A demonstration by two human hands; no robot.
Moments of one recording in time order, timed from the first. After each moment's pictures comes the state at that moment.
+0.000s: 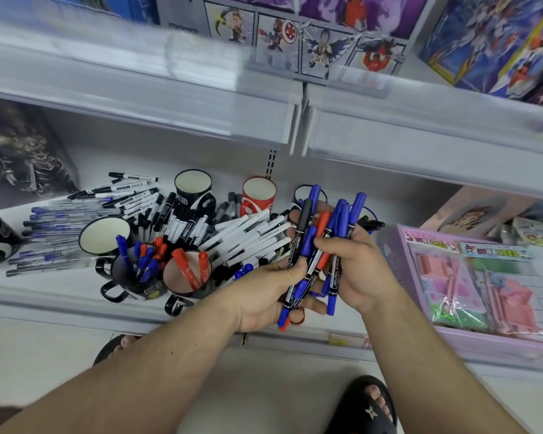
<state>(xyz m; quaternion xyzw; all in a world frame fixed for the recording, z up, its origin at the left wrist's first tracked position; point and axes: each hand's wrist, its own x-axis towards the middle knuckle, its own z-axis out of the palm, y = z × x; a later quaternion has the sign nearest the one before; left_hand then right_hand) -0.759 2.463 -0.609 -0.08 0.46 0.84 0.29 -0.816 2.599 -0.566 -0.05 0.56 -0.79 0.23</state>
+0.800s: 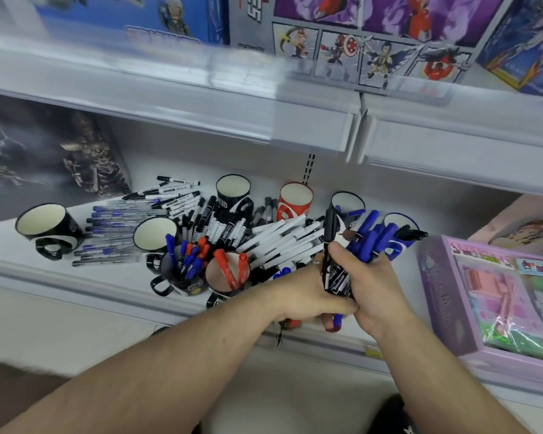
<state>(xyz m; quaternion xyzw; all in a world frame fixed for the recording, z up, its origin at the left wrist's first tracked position) -0.759 2.453 -0.591 0.03 0.76 0.60 0.25 -0.794 2.570 -0.590 0.06 0.64 -0.75 0.17</state>
